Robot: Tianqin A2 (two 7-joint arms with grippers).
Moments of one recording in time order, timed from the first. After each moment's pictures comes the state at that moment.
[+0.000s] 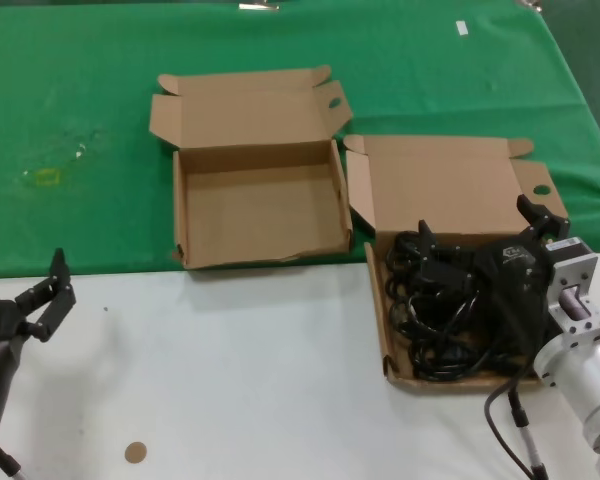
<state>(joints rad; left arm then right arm) 0.00 -0.30 1.60 -1.60 -1.80 0.00 0.00 0.04 0.29 -1.62 1.56 1.78 -0.03 -0.01</state>
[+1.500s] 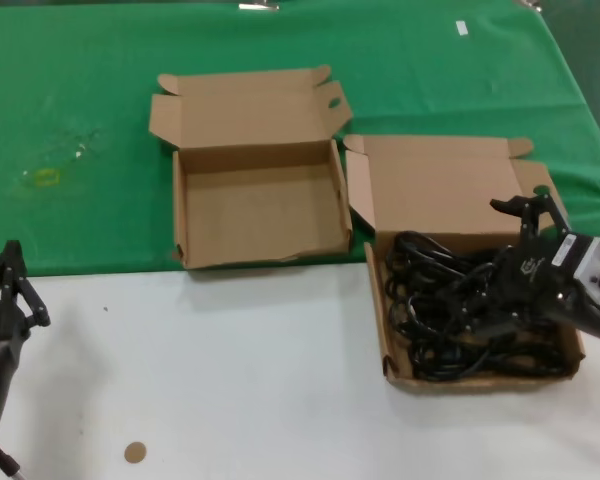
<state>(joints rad) 0.00 -0.30 1.60 -1.60 -1.80 0.00 0.00 0.22 0.97 -1.97 1.61 1.81 -0.29 0.08</state>
